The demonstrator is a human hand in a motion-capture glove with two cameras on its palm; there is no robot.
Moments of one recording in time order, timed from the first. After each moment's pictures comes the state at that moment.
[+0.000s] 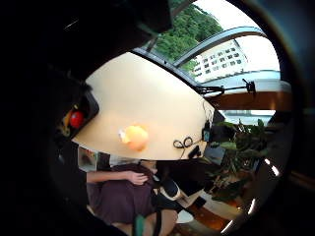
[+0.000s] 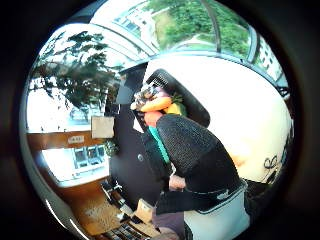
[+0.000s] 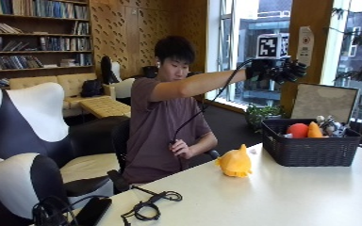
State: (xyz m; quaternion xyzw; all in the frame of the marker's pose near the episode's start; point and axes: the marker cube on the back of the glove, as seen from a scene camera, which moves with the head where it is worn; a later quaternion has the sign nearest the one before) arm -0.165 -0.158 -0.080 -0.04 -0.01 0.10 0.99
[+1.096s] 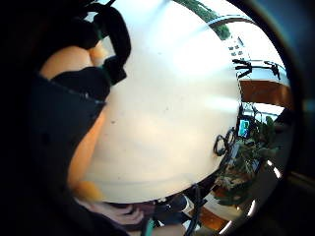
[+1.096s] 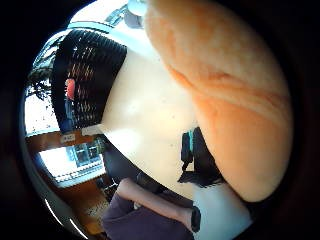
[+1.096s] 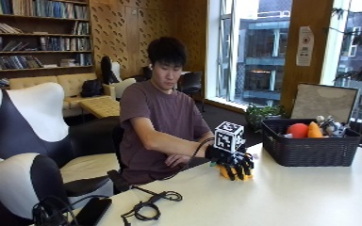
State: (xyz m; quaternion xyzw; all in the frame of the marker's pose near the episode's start) arm -0.080 -0.018 0.249 -0.07 -0.06 0.04 0.99
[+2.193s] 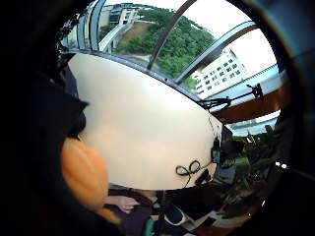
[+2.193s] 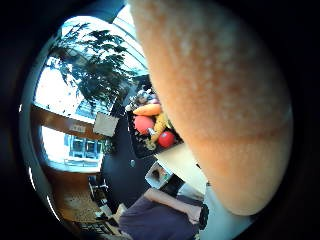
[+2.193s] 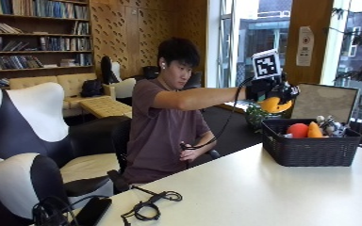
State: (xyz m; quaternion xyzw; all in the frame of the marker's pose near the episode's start) arm -0.122 -0.168 -0.013 0.10 0.05 -0.13 0.99
